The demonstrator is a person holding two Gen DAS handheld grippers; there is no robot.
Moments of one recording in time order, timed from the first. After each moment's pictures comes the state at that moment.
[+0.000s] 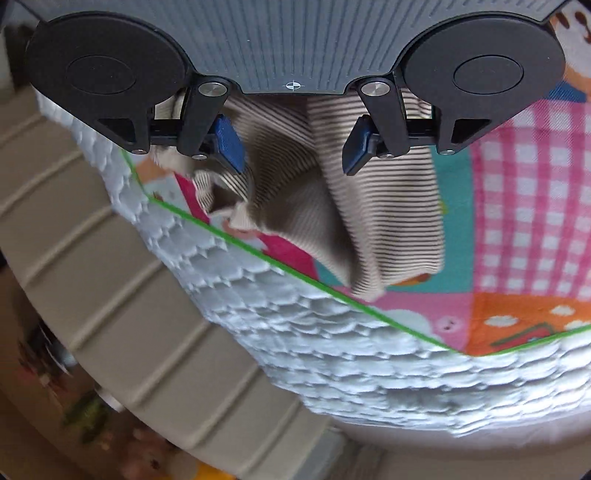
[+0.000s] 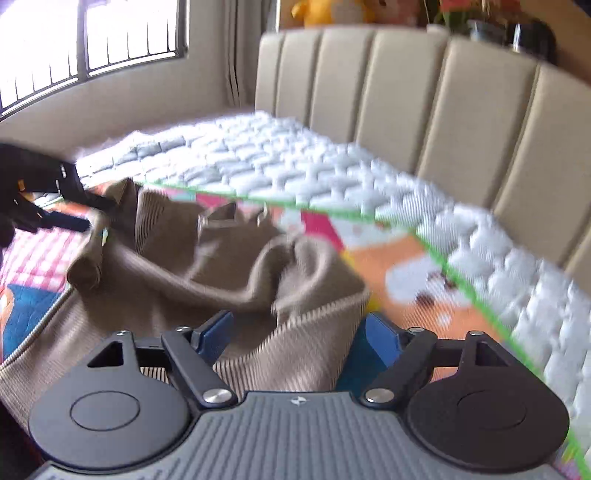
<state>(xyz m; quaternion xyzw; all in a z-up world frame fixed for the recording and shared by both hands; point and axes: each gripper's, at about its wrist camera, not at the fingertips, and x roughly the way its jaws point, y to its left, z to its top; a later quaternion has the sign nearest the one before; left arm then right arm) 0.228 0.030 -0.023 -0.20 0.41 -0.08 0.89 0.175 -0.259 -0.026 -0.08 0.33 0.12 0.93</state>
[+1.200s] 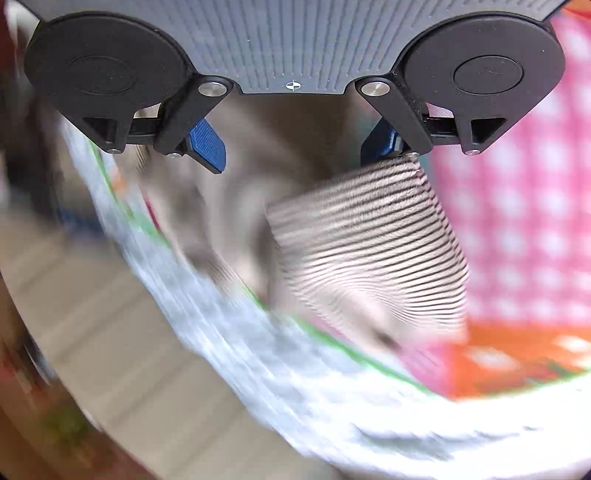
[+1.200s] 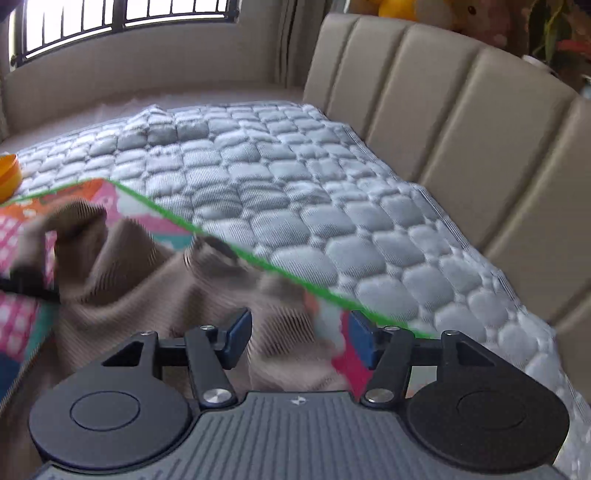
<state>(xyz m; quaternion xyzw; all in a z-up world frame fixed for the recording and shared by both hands) 0.268 0.132 -0.076 -0.28 0.43 -0.02 0.86 0.322 -0.195 -0.019 -0.15 0.39 0.17 0.89</state>
